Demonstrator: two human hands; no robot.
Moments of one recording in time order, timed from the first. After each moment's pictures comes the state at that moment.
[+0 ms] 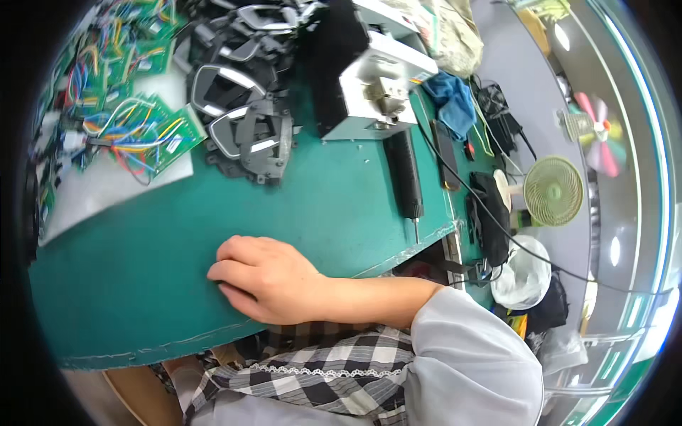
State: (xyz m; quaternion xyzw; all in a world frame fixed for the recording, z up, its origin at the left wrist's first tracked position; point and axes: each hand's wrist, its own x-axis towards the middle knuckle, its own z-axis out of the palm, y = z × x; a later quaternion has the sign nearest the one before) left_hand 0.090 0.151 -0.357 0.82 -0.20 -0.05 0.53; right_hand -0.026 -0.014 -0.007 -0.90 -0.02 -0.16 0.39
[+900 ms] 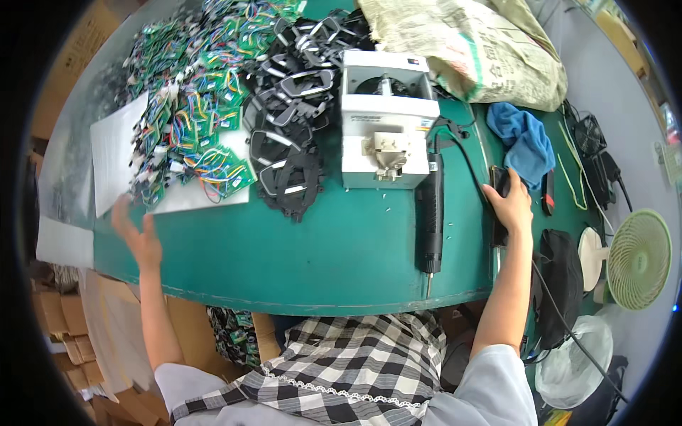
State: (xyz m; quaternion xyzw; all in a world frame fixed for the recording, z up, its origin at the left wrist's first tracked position) left_hand 0.185 0.188 0.064 0.82 -0.37 0.39 0.18; right_hand -0.196 -0.348 -0.036 -0.82 0.54 -0.11 0.14
